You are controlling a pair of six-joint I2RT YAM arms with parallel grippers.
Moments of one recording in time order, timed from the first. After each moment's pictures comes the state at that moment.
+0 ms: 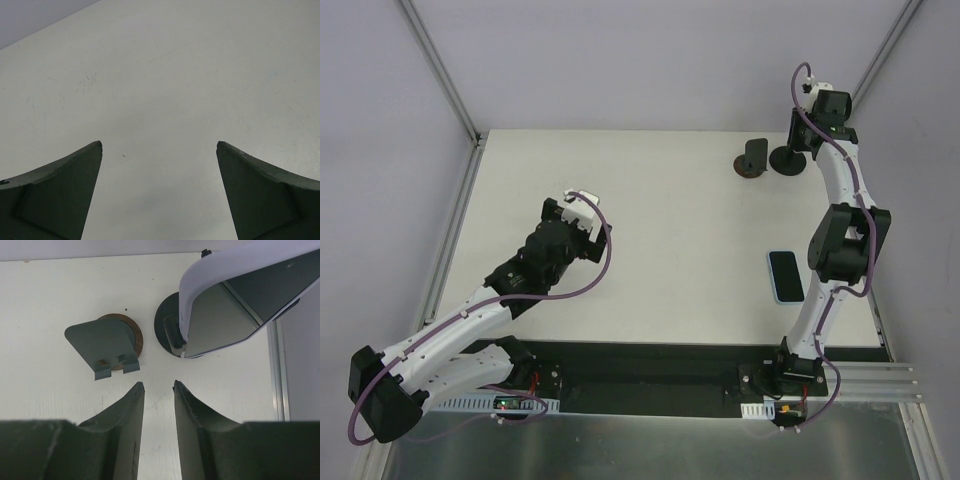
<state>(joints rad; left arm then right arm) -0.72 0.90 0.71 -0.15 -0.40 0.07 -0.11 2.05 1.93 -0.50 -0.05 -0.06</state>
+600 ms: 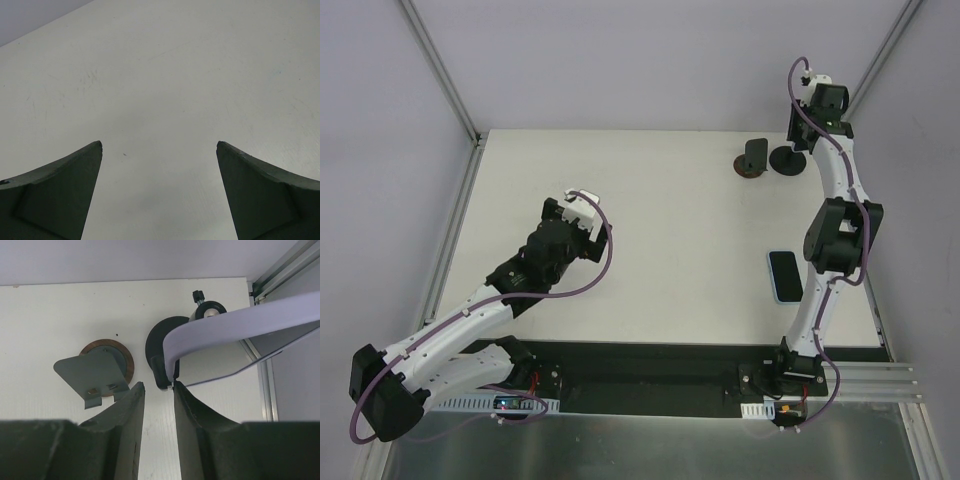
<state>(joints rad) -0.72 0.91 0.71 -0.15 -0.40 0.07 -0.10 2.16 2.06 -0.48 -0.02 -0.09</state>
